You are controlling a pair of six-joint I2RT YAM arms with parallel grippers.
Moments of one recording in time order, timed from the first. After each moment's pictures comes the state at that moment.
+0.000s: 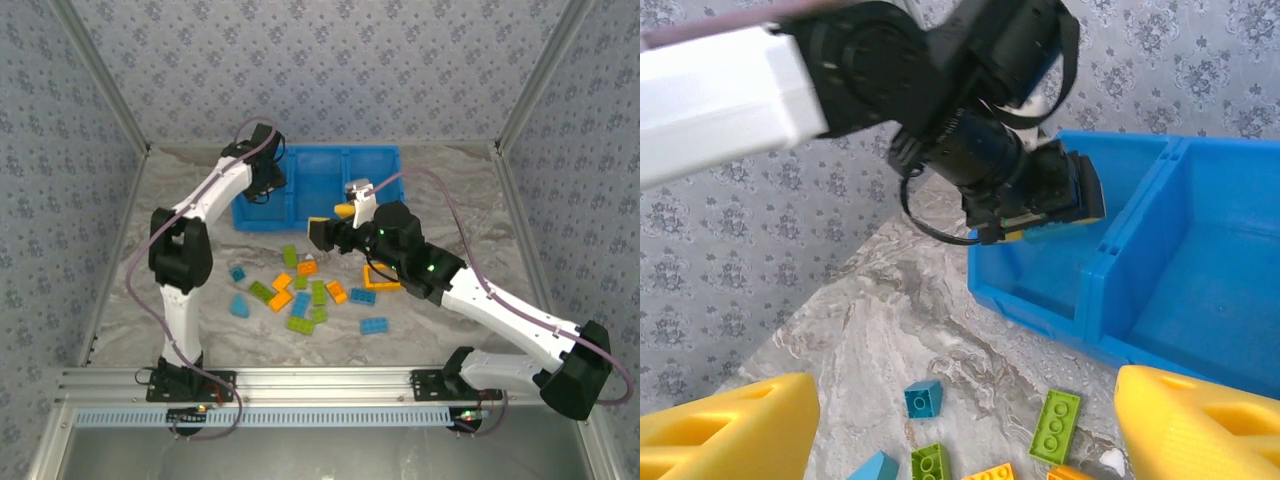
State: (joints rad) left arm -0.38 2.13 1.93 -0.94 -0.18 -0.83; right arm 0.84 1.14 0.98 -0.07 0.02 0.39
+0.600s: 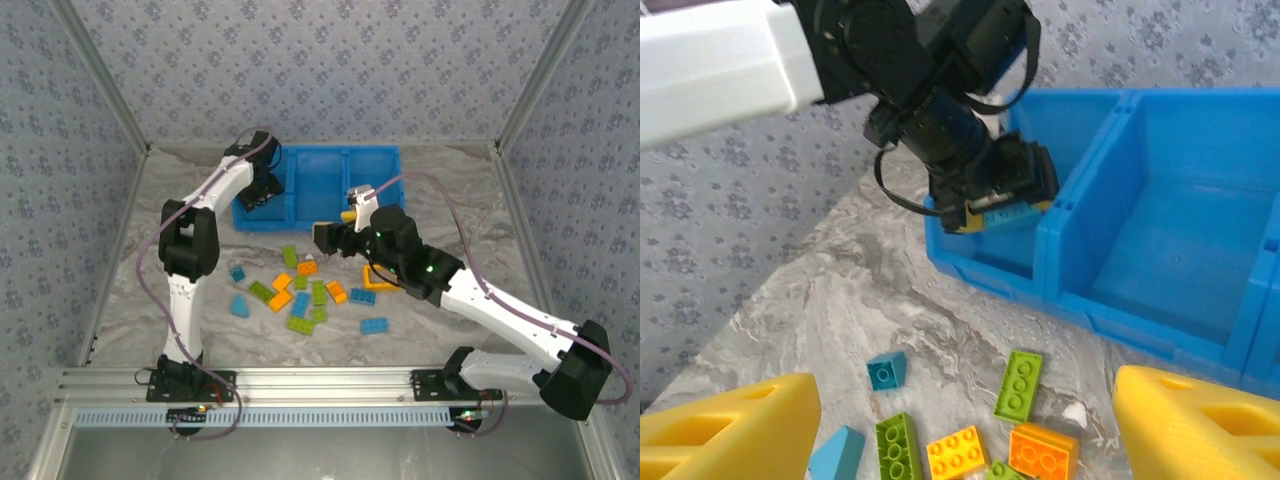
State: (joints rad) left arm -0.35 2.24 1.97 -1.00 -0.13 -0.88; right arm 0.84 1.14 0.95 -0.13 0.08 0.41
